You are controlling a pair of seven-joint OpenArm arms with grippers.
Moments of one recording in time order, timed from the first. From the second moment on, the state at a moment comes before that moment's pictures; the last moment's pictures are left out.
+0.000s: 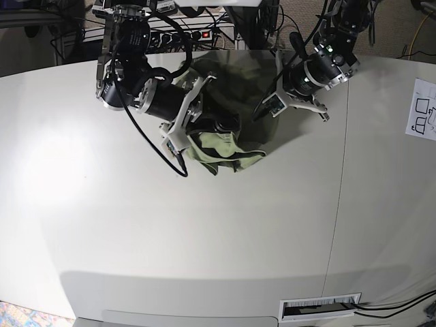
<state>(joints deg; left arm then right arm) 18.9 -15.6 14.4 111.2 -0.5 -29.9 46.4 -10.8 1.4 3.6 111.7 50.3 39.7 -67.4</state>
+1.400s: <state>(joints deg) 20.8 -15.5 9.7 118.4 -2.4 -26.9 43.8 -10.6 -1.3 -7.8 111.6 44.4 39.1 -64.6</state>
